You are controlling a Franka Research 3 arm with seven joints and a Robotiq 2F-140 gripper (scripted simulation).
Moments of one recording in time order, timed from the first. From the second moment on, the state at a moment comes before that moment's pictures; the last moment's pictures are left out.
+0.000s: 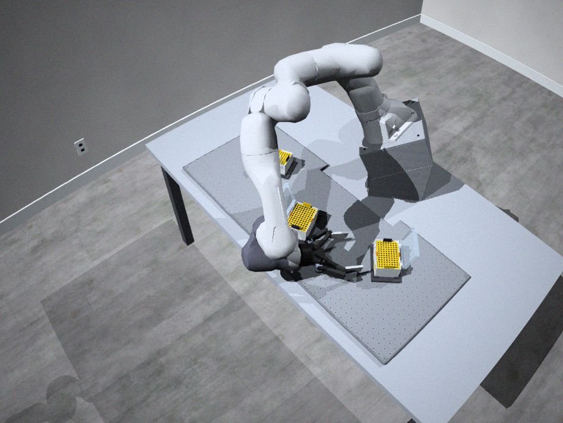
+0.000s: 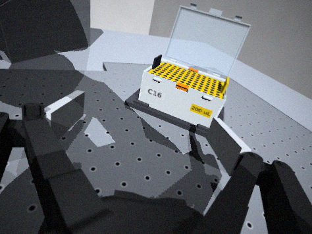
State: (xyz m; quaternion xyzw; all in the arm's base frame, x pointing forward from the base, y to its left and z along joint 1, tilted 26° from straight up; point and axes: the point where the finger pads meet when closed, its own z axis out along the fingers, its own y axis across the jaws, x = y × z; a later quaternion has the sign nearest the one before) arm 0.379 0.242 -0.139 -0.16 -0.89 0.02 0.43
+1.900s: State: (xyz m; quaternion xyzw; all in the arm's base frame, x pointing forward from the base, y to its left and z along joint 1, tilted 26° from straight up) arm 0.338 0.271 -0.031 -0.16 -0.89 0.01 0.43
